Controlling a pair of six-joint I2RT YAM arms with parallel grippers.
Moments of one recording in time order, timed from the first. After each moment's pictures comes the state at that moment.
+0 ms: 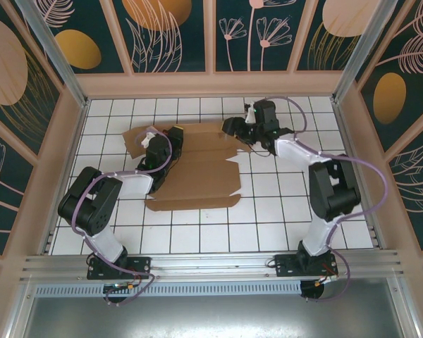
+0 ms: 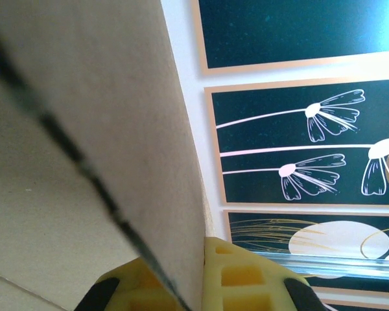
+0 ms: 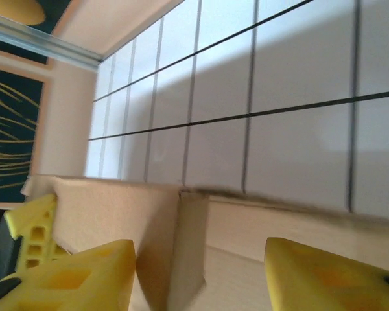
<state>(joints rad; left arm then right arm) -0.48 1.72 0.74 0.81 -0.16 -1.51 0.39 1.75 1.20 -0.06 -0.44 0.70</state>
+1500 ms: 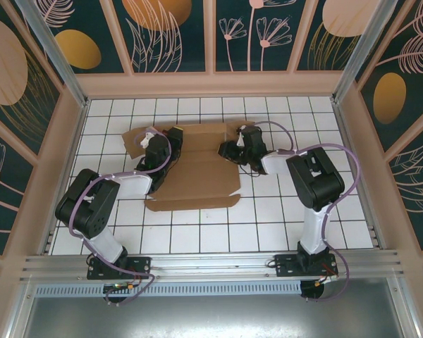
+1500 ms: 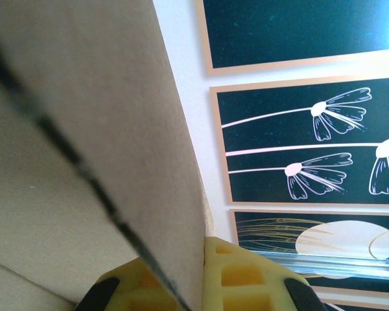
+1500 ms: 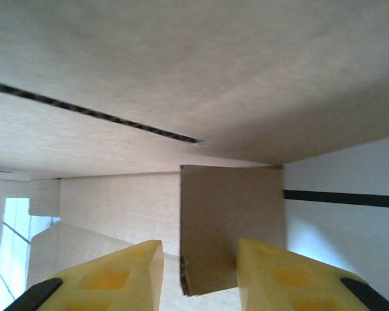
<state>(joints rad) -0.48 1.69 0.74 0.76 -0.17 -1.50 0.48 1.94 1.01 0.29 -0.36 0.76</state>
